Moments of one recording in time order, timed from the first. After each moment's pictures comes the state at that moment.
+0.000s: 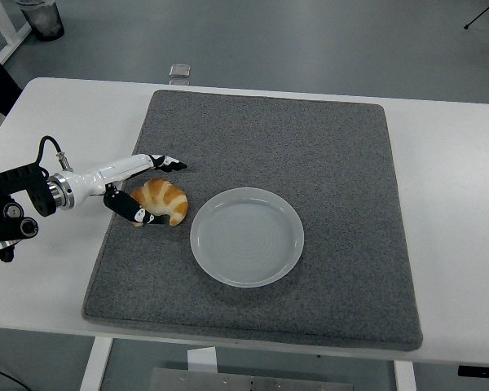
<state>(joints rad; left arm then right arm) -1.16 0.81 0.38 -1.40 0.77 0.34 -0.36 0.03 0.00 0.00 0.18 0.06 0.07 -0.03</state>
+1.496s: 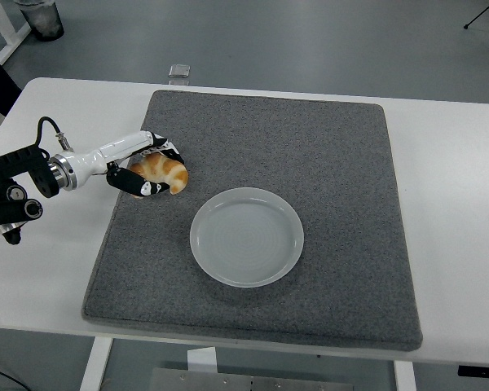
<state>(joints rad) -1.15 0.81 0.29 -1.33 0.77 0.33 -0.38 0.03 0.00 0.00 0.18 0.06 0.07 -0.03</state>
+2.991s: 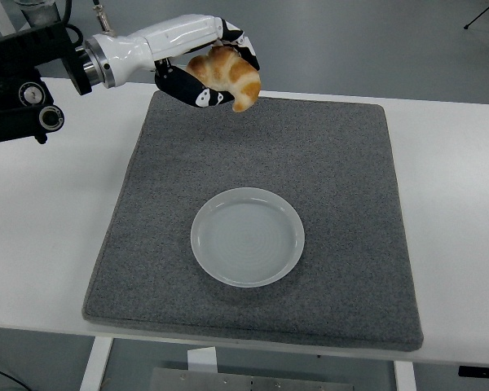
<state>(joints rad) -1.54 0.77 0.25 -1.47 0.94 0.30 -0.37 0.03 0.00 0.00 0.18 0.06 0.07 -0.03</state>
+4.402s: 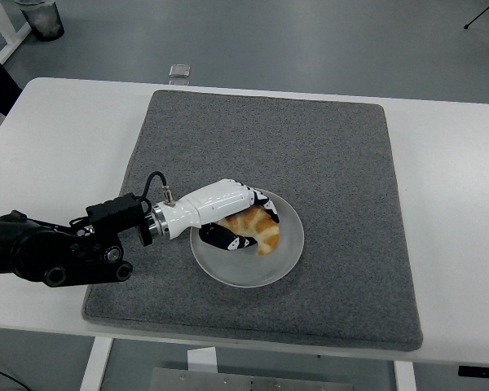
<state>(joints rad) -1.01 0.46 0.23 -1.28 1.19 0.57 -0.38 0.03 0.00 0.00 0.17 0.06 0.07 -0.03</state>
